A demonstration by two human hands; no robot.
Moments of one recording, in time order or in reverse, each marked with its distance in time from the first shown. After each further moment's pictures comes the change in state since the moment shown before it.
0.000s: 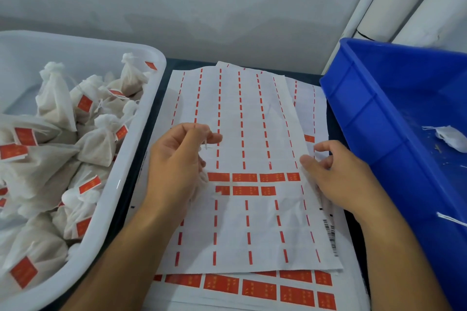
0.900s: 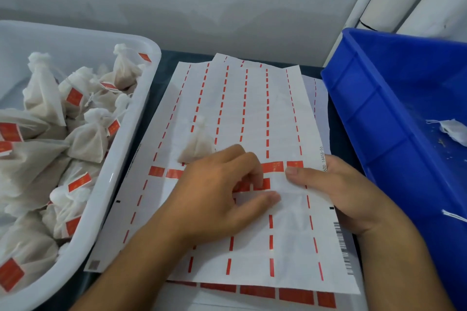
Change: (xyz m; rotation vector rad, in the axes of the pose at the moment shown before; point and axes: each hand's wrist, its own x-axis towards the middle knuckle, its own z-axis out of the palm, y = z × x) left_hand -0.024 -0.001 0.005 0.810 -0.611 0.677; right_hand -0.020 -0.003 0.003 0.834 -0.605 -0.059
